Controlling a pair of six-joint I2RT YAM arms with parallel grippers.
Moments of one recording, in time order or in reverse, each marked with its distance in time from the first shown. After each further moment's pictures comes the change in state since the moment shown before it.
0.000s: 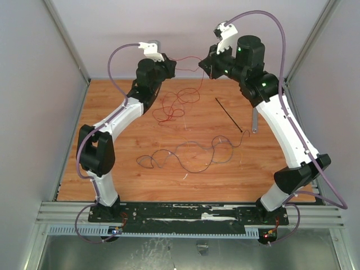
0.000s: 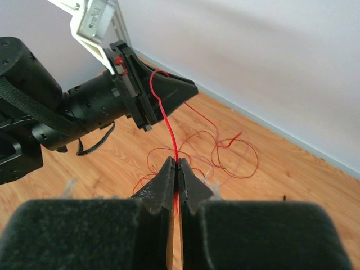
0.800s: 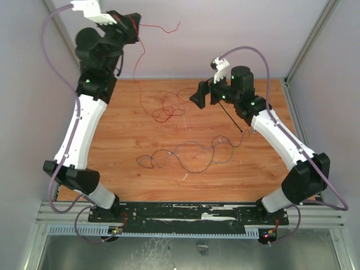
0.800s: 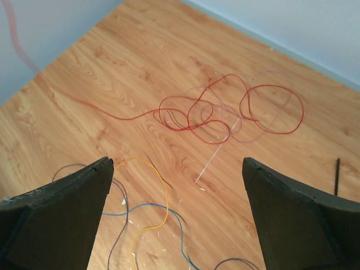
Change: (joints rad) left arm 0.120 -0.239 0.376 -0.320 0.079 -0.001; right arm -0.045 -0.106 -0.498 0.245 -0.134 0.022
